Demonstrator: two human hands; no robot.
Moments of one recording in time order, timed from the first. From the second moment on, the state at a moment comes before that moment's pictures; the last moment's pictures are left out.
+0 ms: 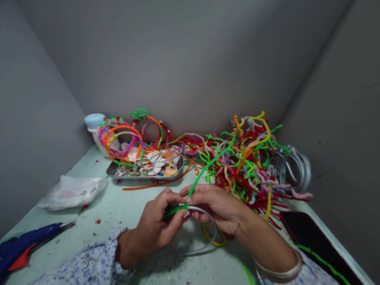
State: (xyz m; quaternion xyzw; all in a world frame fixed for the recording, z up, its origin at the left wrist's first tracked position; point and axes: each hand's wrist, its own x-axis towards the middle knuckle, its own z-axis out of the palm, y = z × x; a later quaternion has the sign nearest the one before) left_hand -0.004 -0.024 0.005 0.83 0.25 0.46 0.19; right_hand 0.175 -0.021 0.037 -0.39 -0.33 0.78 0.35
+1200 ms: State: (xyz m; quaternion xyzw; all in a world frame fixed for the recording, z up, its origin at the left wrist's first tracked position) left_hand -0.005 -0.013 0.019 0.77 0.35 0.49 0.20; right_hand 0.179 -0.026 0.046 -0.48 -0.61 0.49 0.41
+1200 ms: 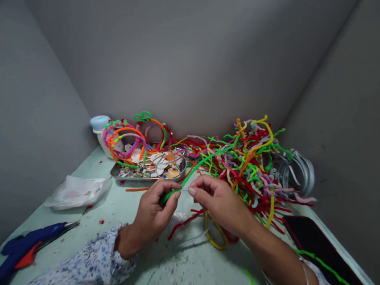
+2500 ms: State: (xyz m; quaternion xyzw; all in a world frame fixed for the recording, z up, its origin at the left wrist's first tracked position) left_hand -0.005 -0.005 0.036 0.68 0.38 0.40 0.48; right_hand 0.178 -0.023 0.031 -0.49 -0.68 0.34 0.43
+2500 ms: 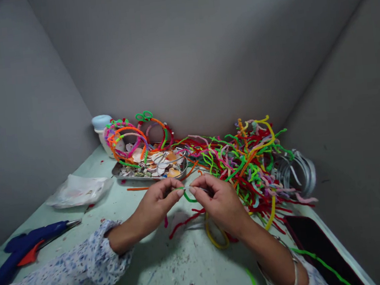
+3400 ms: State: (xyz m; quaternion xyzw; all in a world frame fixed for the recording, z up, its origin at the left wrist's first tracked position) left_hand -0.006 0.010 0.024 0.54 0.43 0.45 0.57; right_hand 0.162 -0.035 0.027 -0.44 -0.78 0.01 0.45
